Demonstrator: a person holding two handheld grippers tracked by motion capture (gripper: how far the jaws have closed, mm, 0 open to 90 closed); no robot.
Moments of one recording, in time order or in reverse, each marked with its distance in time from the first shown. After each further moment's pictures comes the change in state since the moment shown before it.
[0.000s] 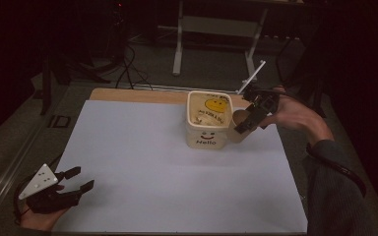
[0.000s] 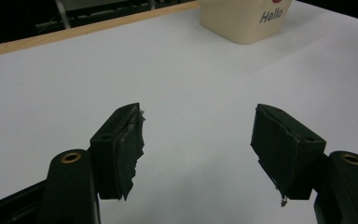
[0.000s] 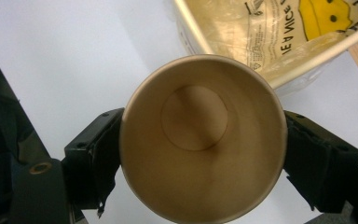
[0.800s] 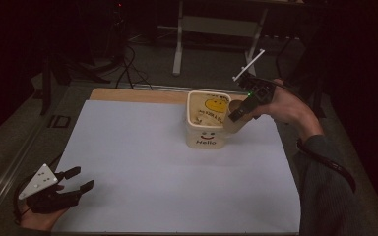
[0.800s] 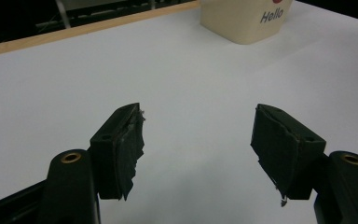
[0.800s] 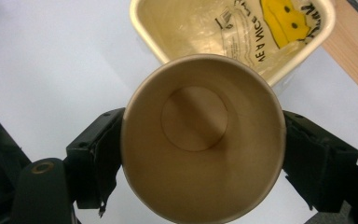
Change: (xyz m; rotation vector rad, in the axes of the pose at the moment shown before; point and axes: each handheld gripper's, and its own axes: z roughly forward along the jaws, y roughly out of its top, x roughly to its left) left arm 0.000 0.000 0.000 -0.001 0.000 -0.004; right arm -0.007 0.022 -0.007 -0.030 -0.052 0.176
